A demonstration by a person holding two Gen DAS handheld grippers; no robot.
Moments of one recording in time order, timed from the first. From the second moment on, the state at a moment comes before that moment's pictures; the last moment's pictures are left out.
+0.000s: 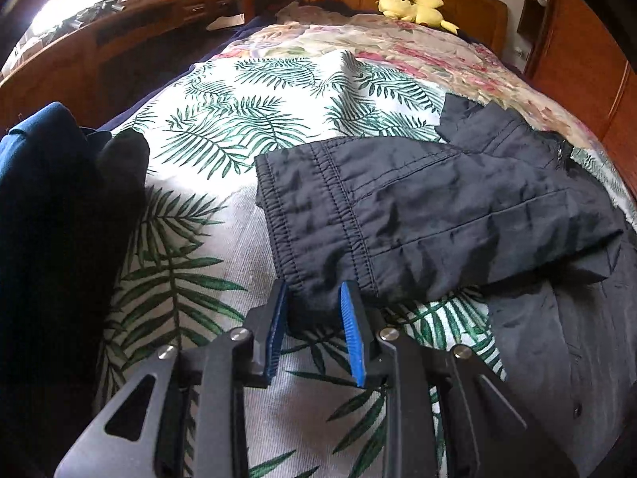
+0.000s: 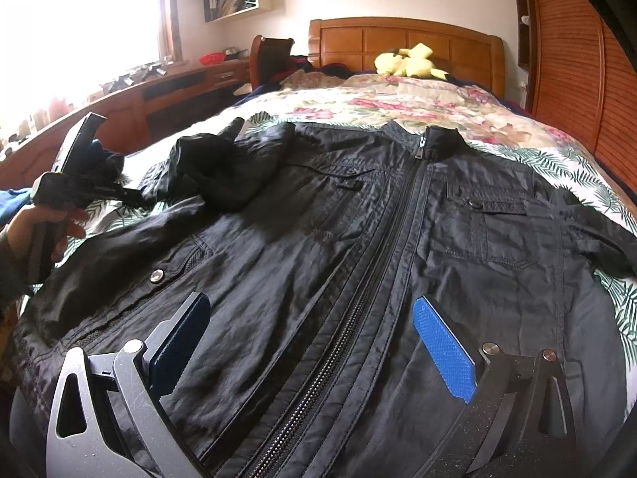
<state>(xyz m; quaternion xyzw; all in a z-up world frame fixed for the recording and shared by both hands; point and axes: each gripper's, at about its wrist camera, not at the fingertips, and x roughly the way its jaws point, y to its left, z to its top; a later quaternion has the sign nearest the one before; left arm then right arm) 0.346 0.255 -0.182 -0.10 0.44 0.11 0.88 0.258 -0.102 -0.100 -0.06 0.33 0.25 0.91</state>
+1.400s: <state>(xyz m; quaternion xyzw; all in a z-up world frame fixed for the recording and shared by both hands) 0.247 -0.009 0.018 0.06 0.27 -0.02 0.96 0.227 -0.187 -0.034 -0.01 0.26 0.20 0.94</state>
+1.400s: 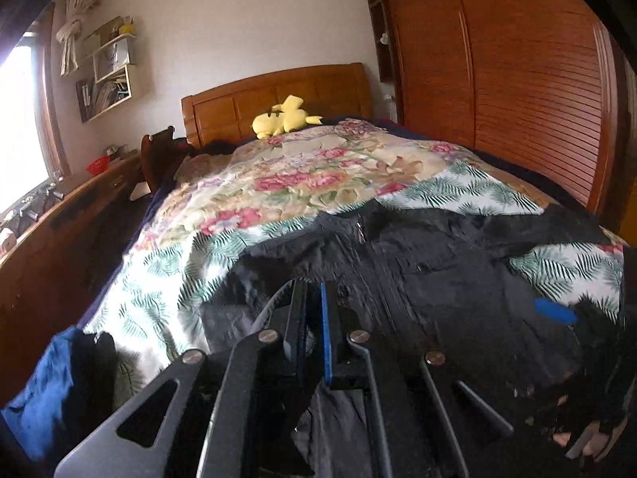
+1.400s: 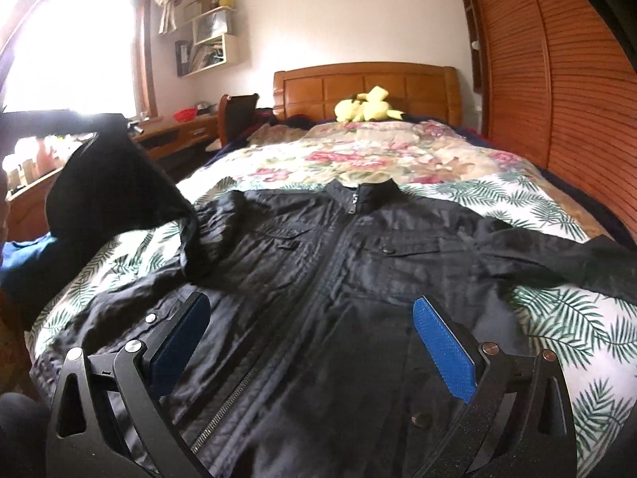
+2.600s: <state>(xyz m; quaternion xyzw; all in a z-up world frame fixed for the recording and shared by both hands) 0.133 0.108 -0.081 -0.03 0.28 0.03 0.96 0.189 -0.027 -0.084 -0.12 0.33 0.41 0.84</state>
